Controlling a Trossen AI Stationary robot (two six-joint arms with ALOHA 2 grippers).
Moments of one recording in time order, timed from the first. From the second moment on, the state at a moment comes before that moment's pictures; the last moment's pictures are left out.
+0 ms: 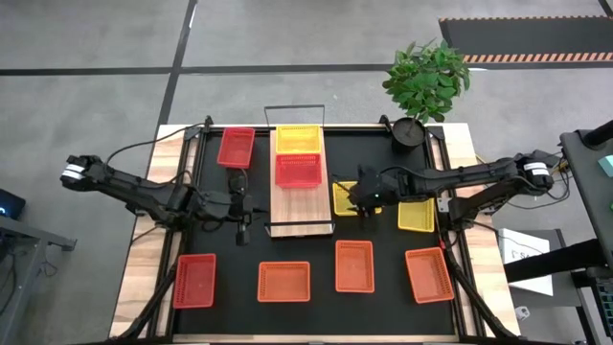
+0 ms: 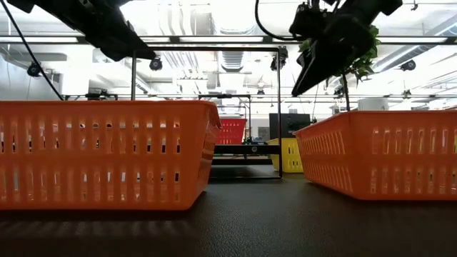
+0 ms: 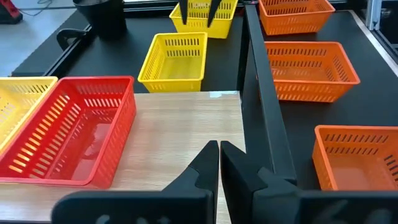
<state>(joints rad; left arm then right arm) -0.23 0.94 0.63 -0.19 -0.33 -0.12 0.00 1.33 0.92 -0.47 0.08 -0.08</state>
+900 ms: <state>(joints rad) -0.23 0.93 0.64 -0.19 -0.33 -0.06 0.05 1.52 0.93 -0.70 0.10 0.05</state>
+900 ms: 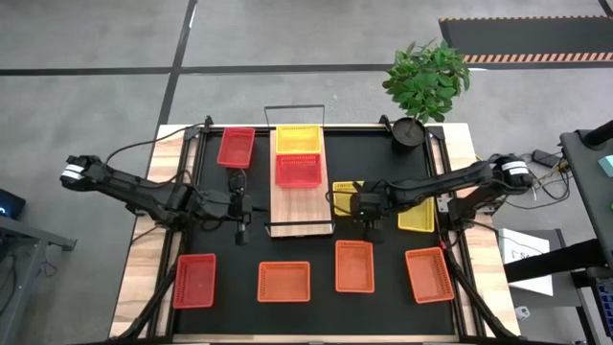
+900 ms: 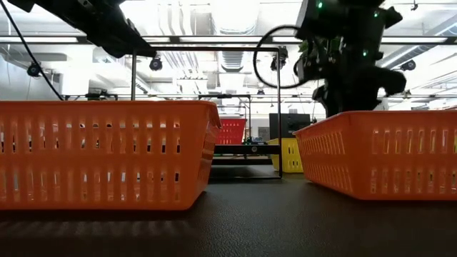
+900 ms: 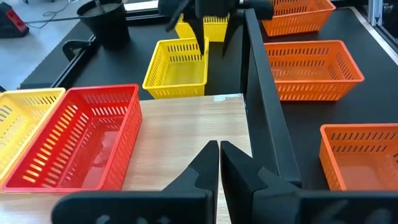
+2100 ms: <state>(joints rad) -0.23 0.73 0.63 -0.19 -0.51 0.27 0.00 1.59 1.48 -1.08 0.24 -0.01</state>
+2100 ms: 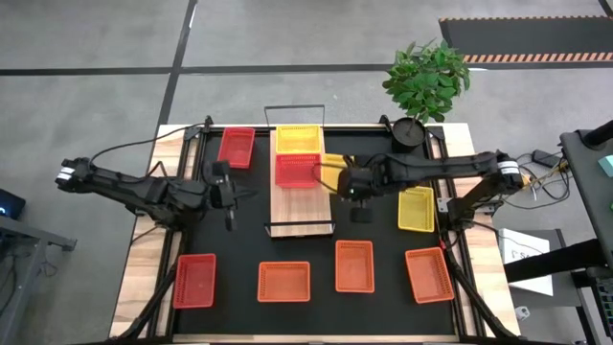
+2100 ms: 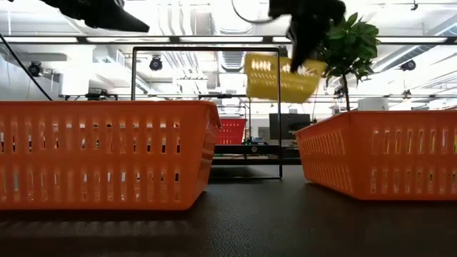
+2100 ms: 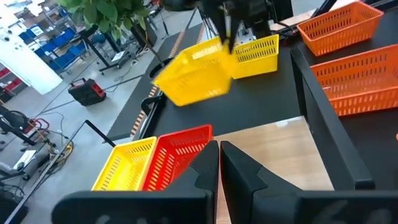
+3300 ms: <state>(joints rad) -0.23 0.73 0.63 -0.20 -0.51 0.27 -0.37 2.26 2.21 -1.04 0.18 -0.46</state>
